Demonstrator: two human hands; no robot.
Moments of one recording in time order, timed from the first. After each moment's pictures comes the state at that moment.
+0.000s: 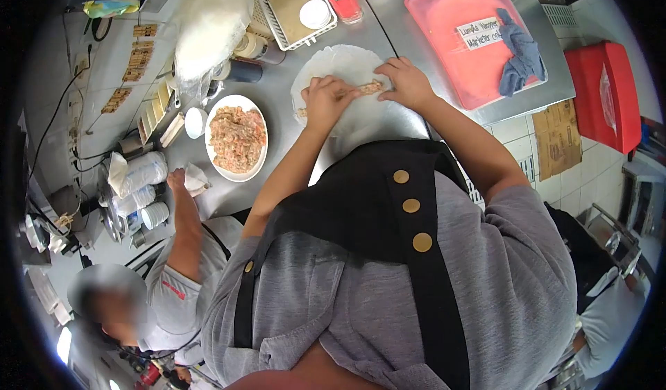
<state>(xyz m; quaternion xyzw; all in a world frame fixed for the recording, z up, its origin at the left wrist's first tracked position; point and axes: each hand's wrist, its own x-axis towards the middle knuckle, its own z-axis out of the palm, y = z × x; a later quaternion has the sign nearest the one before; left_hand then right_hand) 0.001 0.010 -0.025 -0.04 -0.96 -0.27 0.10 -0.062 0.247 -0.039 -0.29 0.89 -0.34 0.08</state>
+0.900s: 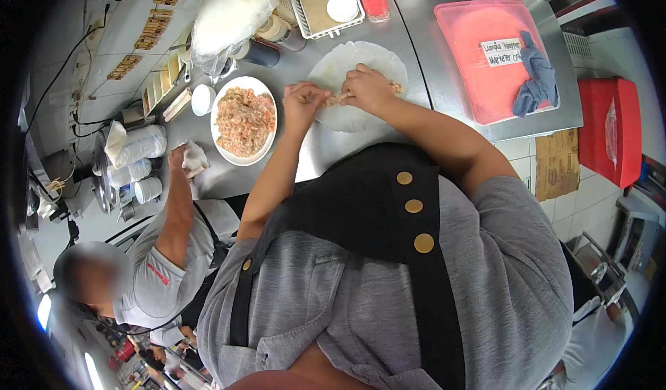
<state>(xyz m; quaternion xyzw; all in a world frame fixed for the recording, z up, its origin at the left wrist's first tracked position) 0.035 -0.071 -0.030 0.06 -0.93 -0.34 0.10 -0.051 0.132 -0.041 -0.39 0.87 -0.26 0.13</state>
